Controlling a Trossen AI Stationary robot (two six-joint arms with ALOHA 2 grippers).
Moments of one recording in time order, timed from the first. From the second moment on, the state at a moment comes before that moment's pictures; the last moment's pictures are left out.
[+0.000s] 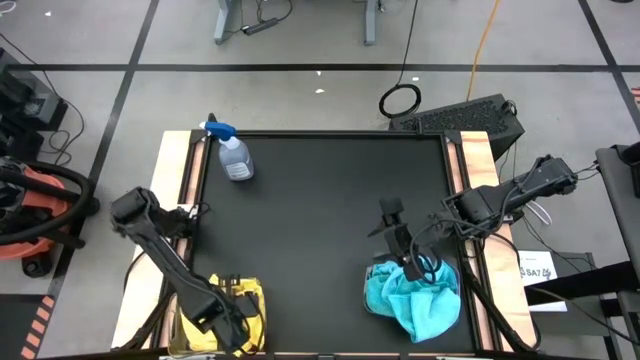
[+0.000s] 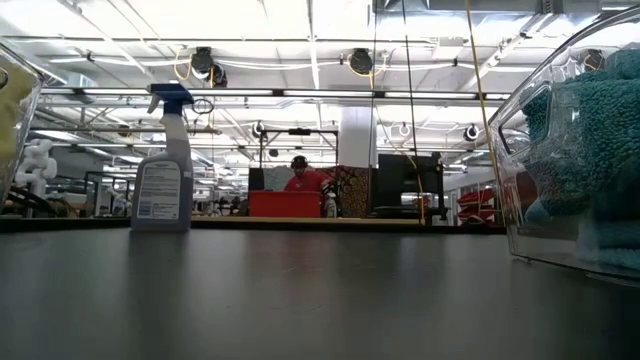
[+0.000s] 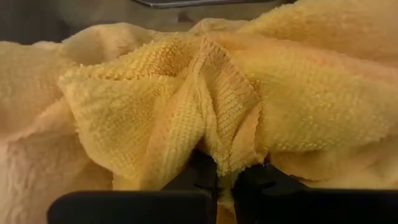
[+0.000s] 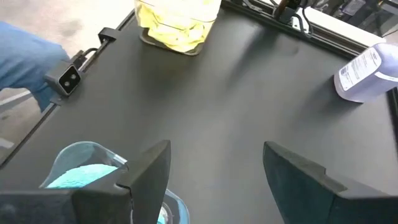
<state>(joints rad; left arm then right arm) -0.87 1.75 1.30 -1.00 -0.01 -0.99 0.41 1.24 1.22 -0.68 0.18 -0.07</state>
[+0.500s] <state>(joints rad) -0.86 1.86 1.31 -1.00 0.05 -0.99 0.45 1.24 1.16 -0.66 0.18 -0.05</state>
